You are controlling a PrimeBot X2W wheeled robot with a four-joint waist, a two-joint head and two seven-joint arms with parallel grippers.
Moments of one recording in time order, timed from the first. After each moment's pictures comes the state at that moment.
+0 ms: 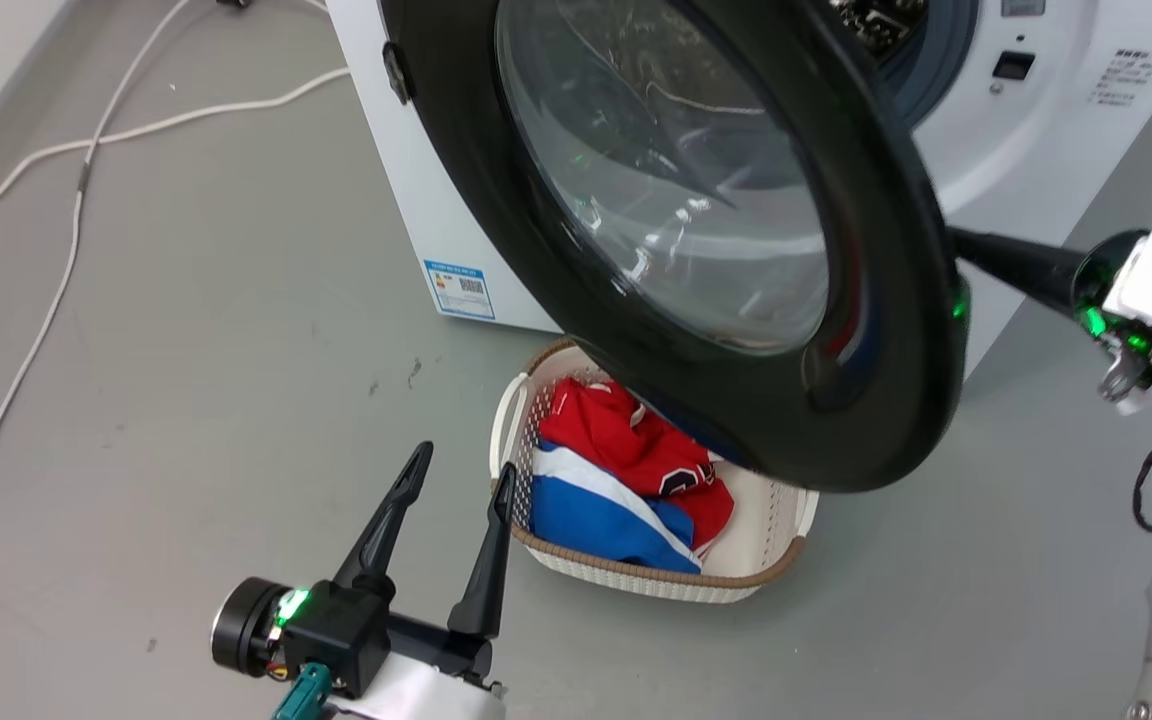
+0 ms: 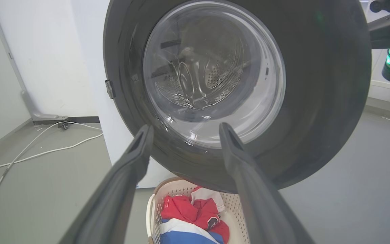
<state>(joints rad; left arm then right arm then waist) 0.00 0.05 -0.22 -0.04 -0.08 -0.10 -0.26 -0.74 -0.06 -0.38 0.33 0.85 0.13 1.20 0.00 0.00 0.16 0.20</state>
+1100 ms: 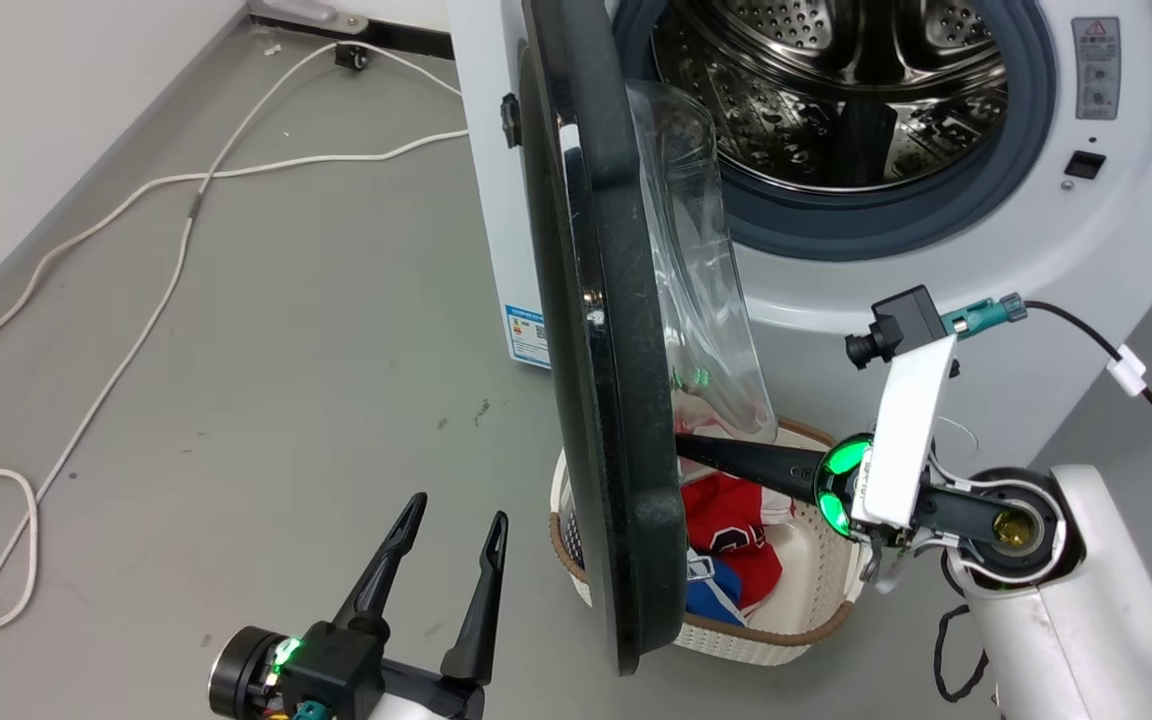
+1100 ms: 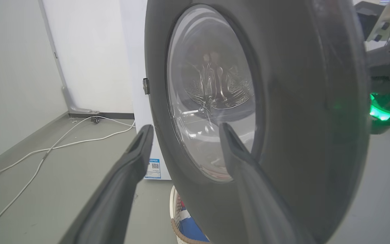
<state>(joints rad) 0.08 0.05 -0.21 -0.03 -0.08 -0.10 -0.26 -0.45 -0.05 0.15 0.25 1.24 0.13 1.00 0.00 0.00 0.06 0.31</state>
